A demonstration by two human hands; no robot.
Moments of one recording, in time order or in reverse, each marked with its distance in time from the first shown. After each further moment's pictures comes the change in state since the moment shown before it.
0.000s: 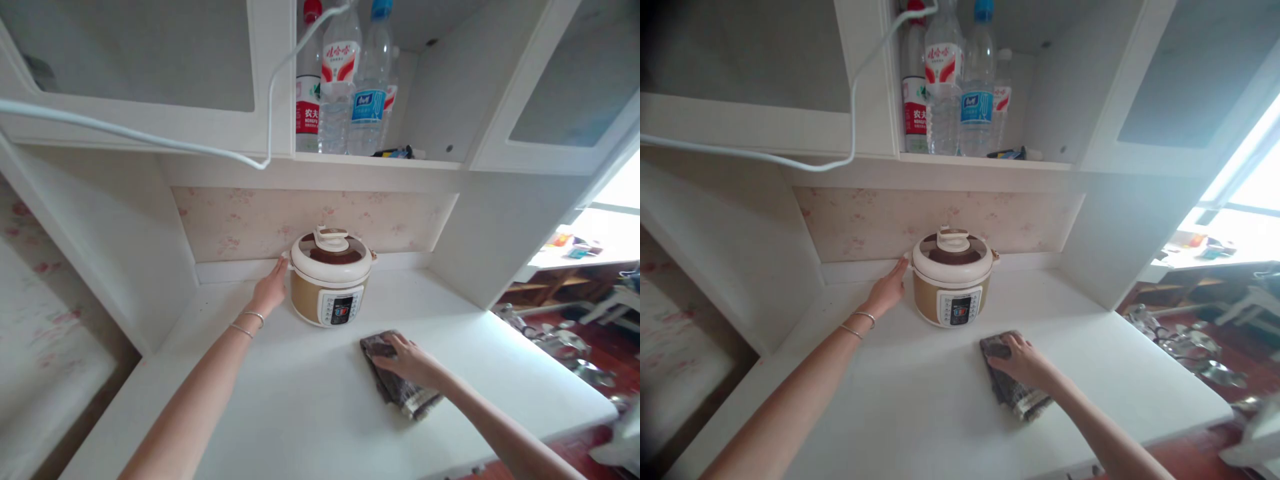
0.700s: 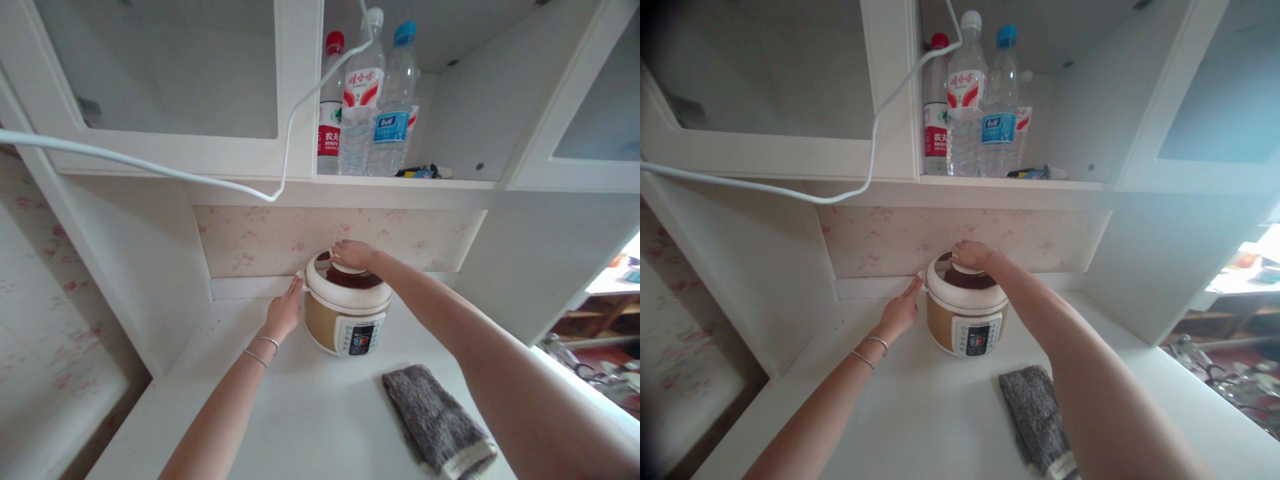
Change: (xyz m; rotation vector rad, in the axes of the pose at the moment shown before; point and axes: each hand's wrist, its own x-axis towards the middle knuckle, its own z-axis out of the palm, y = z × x) left_hand 0.004 -0.001 0.000 0.012 0.013 -0.032; right_hand 0.236 -0.165 -0.164 -0.651 0.237 -0.674
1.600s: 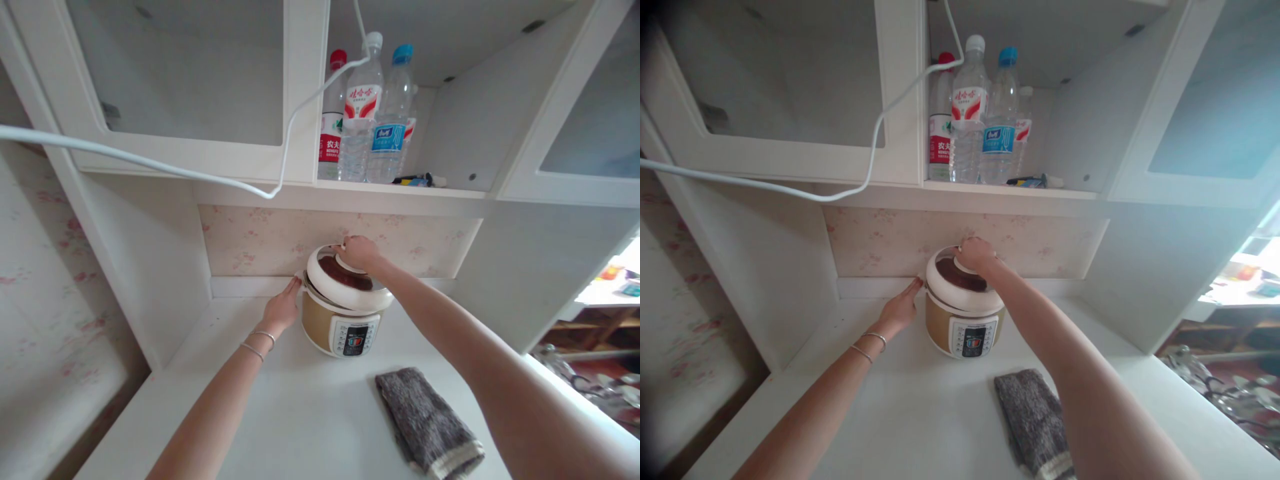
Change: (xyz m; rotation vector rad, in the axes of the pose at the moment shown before) left_hand -0.001 0.001 -0.002 -0.090 0.015 0.014; right_hand -0.019 -0.013 -0.032 0.187 0.089 0.545
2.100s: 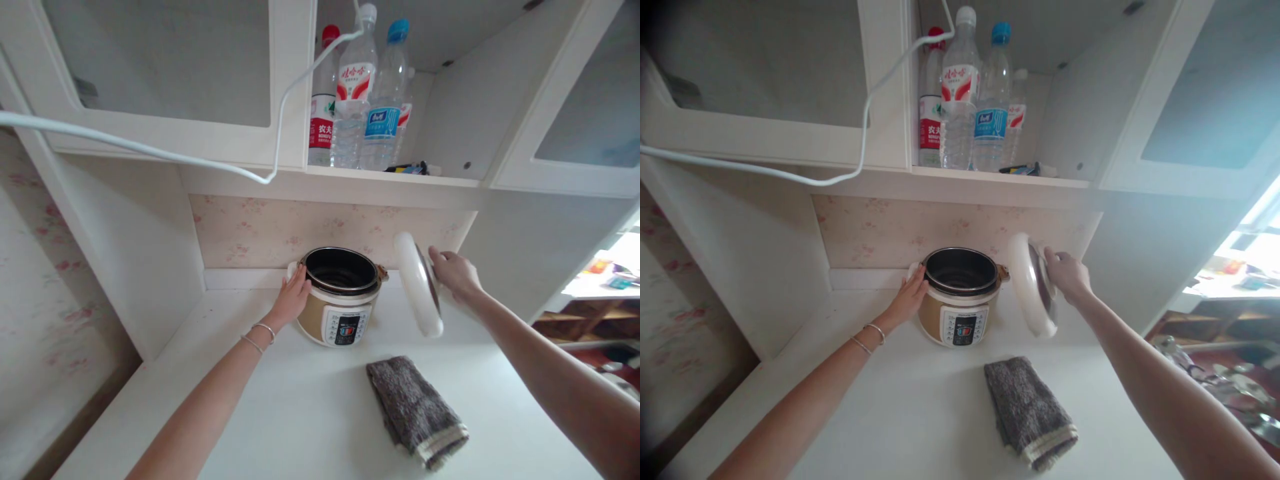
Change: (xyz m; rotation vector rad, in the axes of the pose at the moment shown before) left_hand 0.013 0.029 0.029 -0.221 -0.006 0.041; right_hand -0.119 0.180 0.017 0.282 0.236 0.661
